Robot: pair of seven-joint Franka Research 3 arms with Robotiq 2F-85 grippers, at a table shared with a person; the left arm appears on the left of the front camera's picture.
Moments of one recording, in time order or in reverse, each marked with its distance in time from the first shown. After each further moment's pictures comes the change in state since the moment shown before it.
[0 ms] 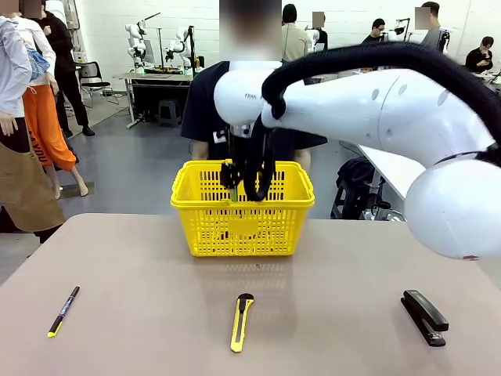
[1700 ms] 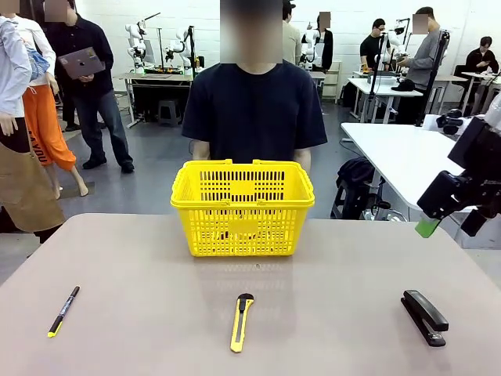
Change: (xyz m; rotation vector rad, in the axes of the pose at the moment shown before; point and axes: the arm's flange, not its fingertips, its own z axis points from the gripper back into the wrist) left arm -0.001 0.000 0.001 0.000 0.000 -0.003; right arm -0.440 -0.097 0.088 0.114 -0.128 -0.369
